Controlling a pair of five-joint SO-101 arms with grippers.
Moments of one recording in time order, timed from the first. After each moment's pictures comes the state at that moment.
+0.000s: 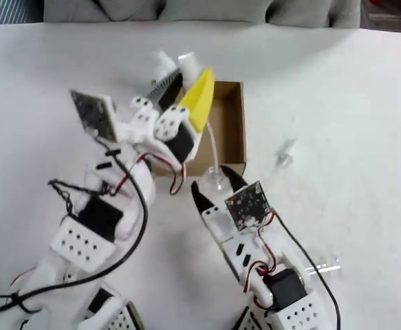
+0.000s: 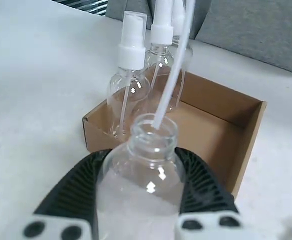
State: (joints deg) left arm 24.2 -48.4 49.0 2.9 23.3; right arm -31.4 -102.5 93.0 34.5 7.3
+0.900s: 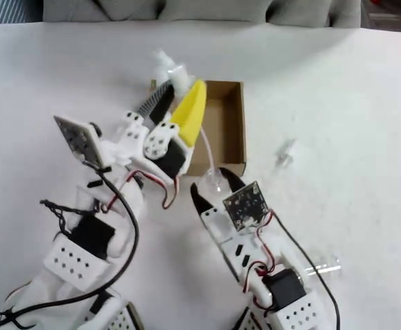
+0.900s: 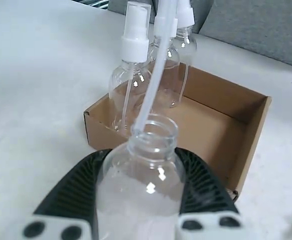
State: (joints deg) left arm 24.4 -57.0 56.8 -0.4 23.3; right arm -31.6 -102.5 93.8 34.5 7.3
